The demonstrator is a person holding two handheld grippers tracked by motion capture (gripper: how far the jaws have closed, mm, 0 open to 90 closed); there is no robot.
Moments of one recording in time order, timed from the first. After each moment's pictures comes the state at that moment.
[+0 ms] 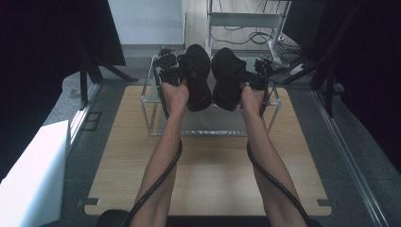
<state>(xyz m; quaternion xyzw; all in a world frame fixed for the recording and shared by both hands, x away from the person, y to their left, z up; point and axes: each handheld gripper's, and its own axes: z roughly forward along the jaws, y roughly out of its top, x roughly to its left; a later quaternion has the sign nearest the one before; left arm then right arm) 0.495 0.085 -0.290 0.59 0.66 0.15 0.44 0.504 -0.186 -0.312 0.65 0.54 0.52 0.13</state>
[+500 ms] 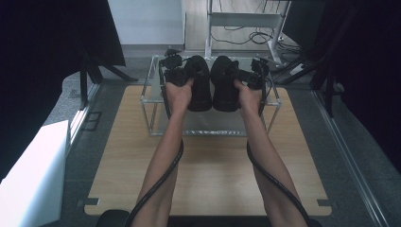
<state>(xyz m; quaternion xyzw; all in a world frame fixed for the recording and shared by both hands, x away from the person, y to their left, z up) 0.501 0.075 -0.296 0.61 0.65 0.14 0.43 0.507 -0.180 -0.312 0.62 0.56 0.53 0.11</state>
